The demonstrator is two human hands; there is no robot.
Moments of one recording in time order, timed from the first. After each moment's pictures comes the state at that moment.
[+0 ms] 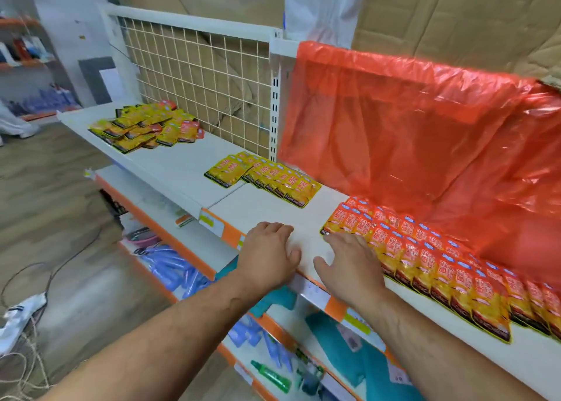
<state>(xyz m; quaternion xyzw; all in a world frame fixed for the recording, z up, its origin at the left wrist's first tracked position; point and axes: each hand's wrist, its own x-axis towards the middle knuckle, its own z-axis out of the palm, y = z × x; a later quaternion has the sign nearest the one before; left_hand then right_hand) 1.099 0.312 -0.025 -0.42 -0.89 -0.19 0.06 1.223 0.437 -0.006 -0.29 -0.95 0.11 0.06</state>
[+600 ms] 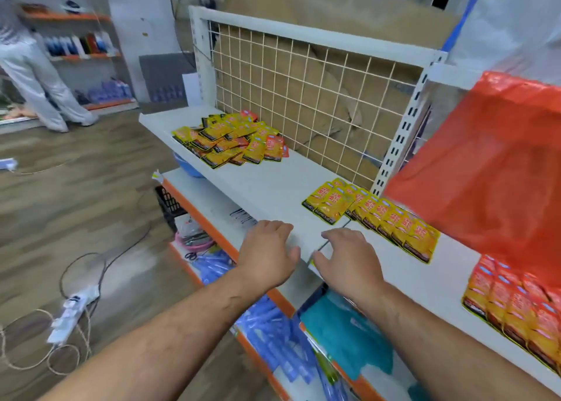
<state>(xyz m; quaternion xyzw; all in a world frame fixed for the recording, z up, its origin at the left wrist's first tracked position) 0.875 0.160 -0.030 -0.35 -0.91 -0.22 0.07 0.974 0.301 -0.001 -0.22 -0.97 0.13 0.06</state>
